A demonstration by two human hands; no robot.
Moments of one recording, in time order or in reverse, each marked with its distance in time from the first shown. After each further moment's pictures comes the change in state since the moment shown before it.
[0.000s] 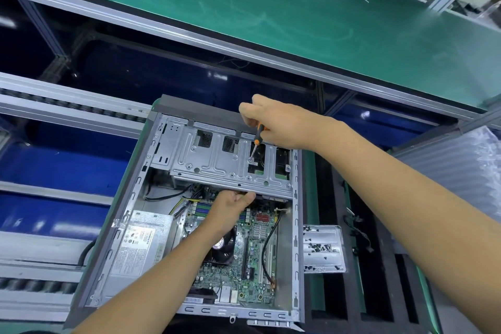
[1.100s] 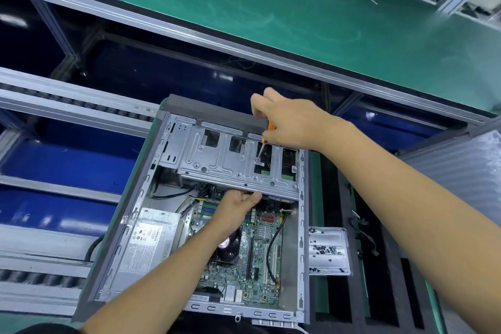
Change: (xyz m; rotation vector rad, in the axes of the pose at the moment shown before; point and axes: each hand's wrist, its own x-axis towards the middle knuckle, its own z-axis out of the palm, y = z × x) left_hand 0.007 -0.008 -0.001 0.013 0.010 0.058; right_hand 0.000 -0.001 -0.001 -0.089 0.081 0.042
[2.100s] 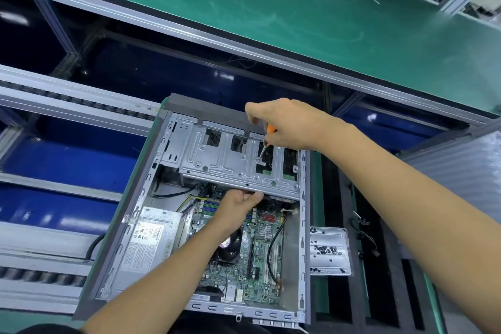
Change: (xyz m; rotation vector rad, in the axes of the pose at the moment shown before) left_hand -0.002 0.000 -0.001 -0.038 -0.008 -0.001; right_hand 0.001 -0.005 -0.003 0.067 -0.063 -0.044
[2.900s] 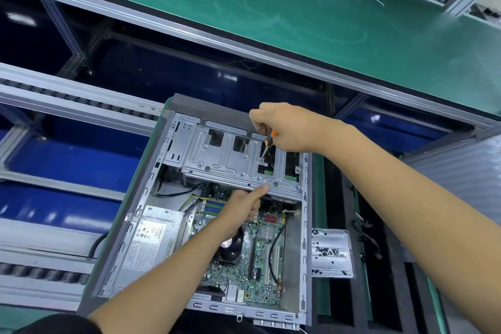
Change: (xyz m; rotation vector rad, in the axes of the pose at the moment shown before) left_hand 0.009 0.004 0.006 -0.156 -0.096 -0.180; right_hand 0.004 0.002 0.007 0.112 -0.064 0.008
